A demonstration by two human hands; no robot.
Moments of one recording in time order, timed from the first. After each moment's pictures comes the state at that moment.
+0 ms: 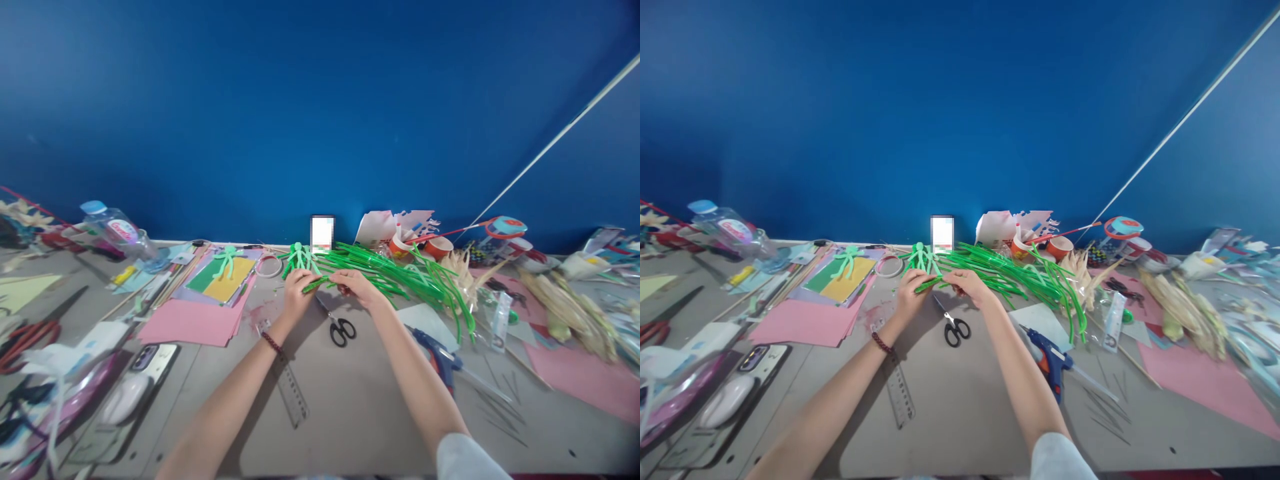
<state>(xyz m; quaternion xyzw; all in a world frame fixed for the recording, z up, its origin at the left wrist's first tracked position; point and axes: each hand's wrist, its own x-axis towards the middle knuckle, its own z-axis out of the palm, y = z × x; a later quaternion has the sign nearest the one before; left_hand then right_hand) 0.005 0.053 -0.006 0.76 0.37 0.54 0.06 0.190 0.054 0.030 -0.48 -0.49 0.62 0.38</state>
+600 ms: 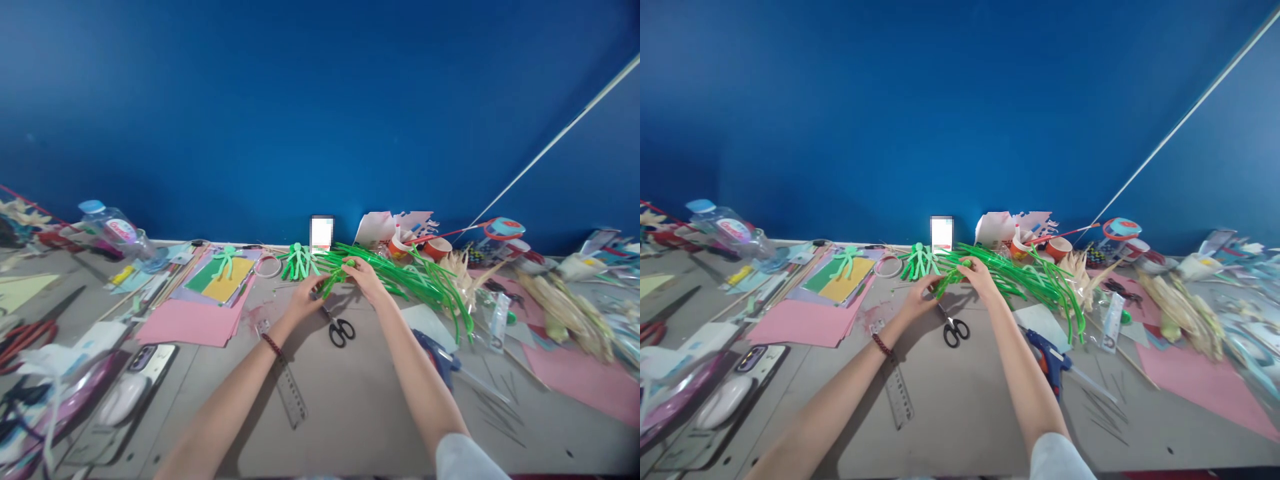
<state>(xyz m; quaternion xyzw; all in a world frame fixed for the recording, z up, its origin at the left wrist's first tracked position) 0.016 0.050 -0.011 0.79 0.34 0.44 0.26 0.205 0.061 0.033 -0.48 -0.46 0.53 0.53</state>
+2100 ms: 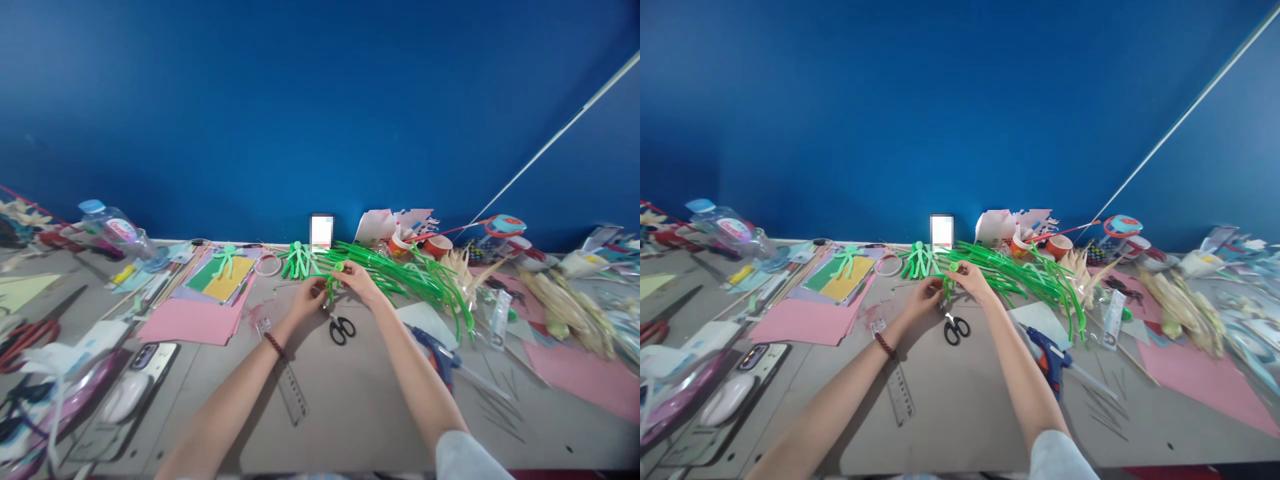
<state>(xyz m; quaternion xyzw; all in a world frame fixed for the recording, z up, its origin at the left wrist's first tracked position) 0.025 0.052 -0.029 0.68 0.41 0.48 0.38 0.191 0.054 0.031 -0.49 -0.54 0.51 0.46</state>
